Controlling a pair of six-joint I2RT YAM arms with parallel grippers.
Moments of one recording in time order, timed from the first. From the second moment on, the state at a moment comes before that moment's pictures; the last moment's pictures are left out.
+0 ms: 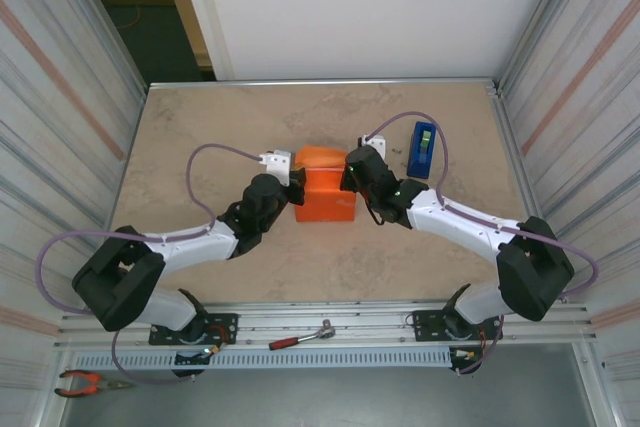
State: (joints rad) left arm -0.76 1.40 0.59 0.56 -0.32 -0.27; right arm 0.77 1.43 0.94 -0.18 0.42 0.64
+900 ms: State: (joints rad) left arm -0.79 1.44 0.65 0.49 -0.42 -0.26; right arm 0.75 1.33 0.94 -0.22 0.41 0.64
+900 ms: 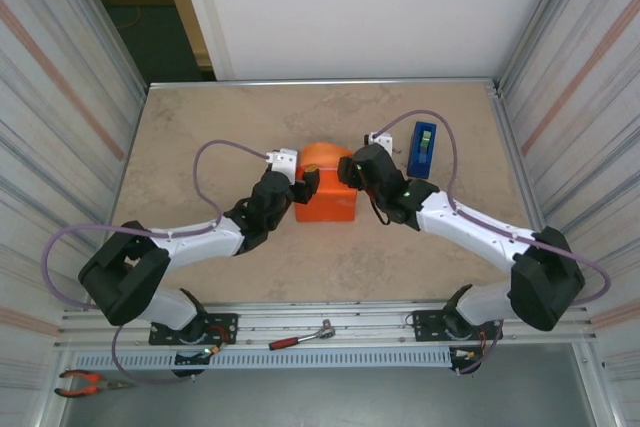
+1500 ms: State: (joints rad) left arm -0.81 1.44 0.65 0.49 -0.47 -0.24; right arm 0.71 1.45 1.11 -0.33 0.36 0.59
